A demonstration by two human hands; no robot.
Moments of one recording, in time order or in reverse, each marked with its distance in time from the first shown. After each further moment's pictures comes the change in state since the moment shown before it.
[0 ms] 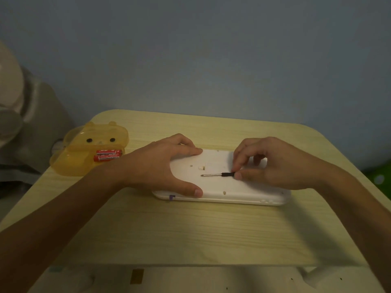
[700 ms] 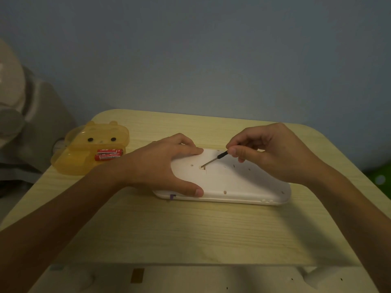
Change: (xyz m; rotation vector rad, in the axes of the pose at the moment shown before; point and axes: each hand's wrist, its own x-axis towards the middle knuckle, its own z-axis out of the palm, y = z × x) left_hand 0.000 0.004 -0.002 0.008 -0.012 -0.014; right_hand 0.006 -0.013 0.003 0.182 0.261 -0.037
